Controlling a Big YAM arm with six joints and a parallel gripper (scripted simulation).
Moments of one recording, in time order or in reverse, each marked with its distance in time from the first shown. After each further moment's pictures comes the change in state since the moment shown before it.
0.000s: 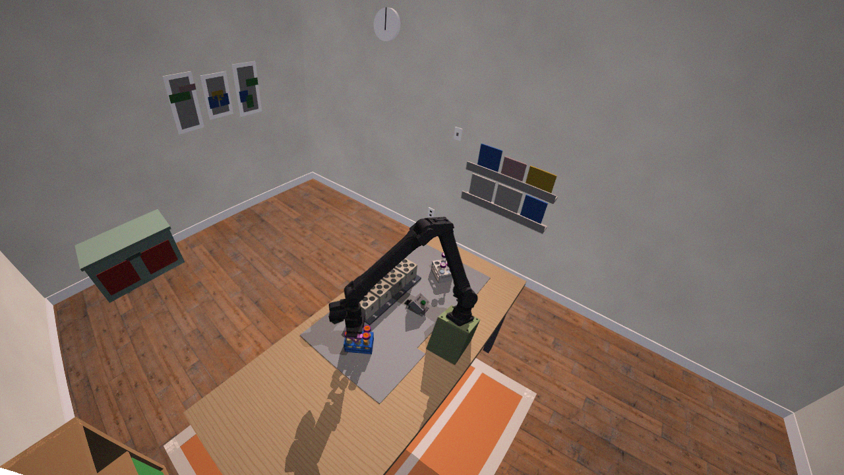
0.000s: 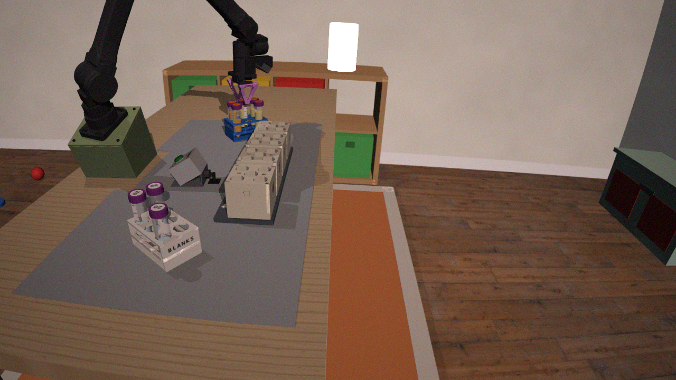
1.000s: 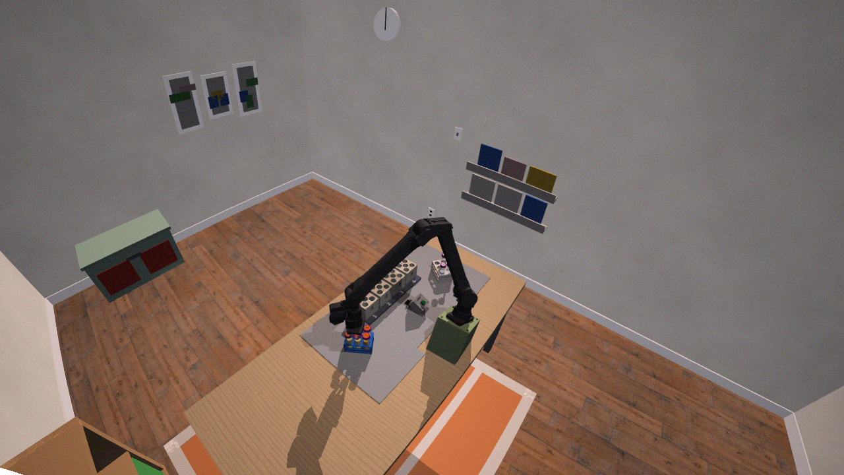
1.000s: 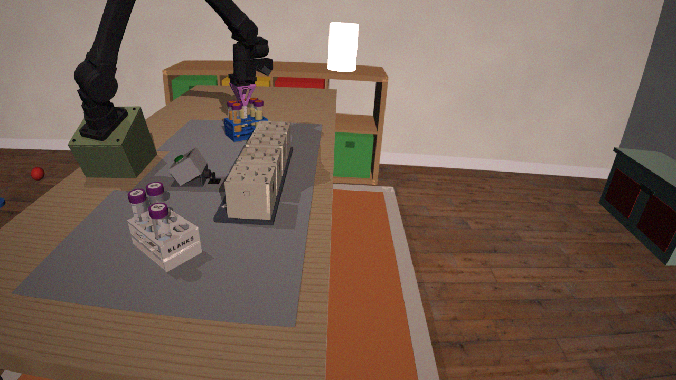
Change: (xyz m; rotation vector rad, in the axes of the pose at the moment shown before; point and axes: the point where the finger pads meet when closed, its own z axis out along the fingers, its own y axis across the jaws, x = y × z) arm 0.000 -0.001 0.009 -0.001 -0.003 0.002
